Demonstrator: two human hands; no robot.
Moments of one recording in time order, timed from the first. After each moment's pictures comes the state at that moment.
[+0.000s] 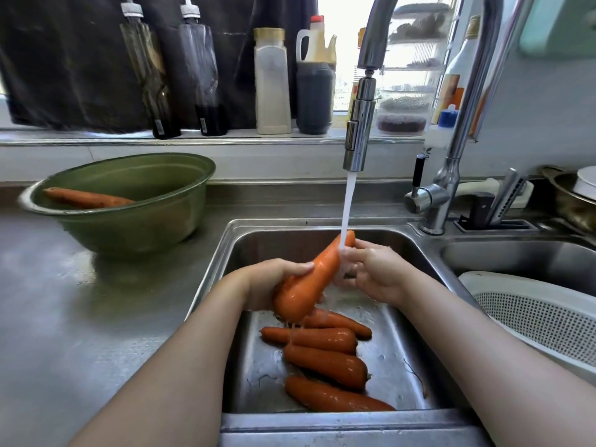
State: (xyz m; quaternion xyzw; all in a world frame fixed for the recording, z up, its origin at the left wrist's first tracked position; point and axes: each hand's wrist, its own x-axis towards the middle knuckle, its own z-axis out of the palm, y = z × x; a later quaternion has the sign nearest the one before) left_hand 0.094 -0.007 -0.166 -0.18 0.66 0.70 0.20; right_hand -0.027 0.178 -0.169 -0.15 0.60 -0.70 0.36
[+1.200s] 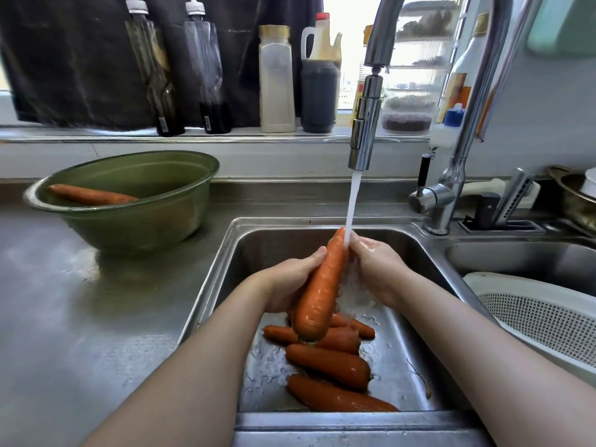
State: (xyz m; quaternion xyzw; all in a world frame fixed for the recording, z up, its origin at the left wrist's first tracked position) left_hand 0.078 0.015 -0.179 -0.17 0.65 0.73 0.13; right_hand -0.015 0.170 -0.168 -0.18 0.67 -0.67 0.26
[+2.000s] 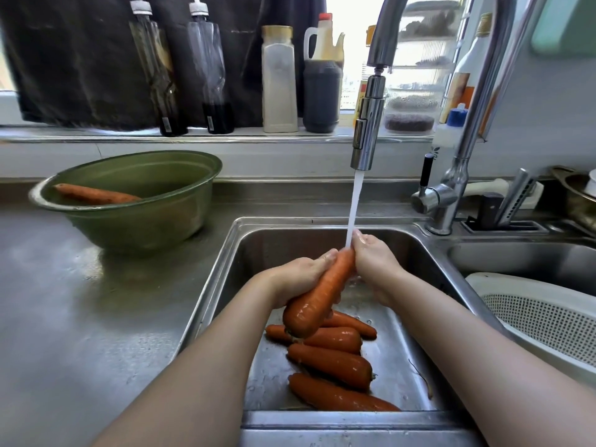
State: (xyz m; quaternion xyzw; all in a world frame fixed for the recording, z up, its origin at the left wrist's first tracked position) left_hand 0.076 0.016 -0.171 -0.16 0.77 0.61 0.13; right_hand -0.004 0.160 -0.156 -0.13 0.78 -0.59 0.17
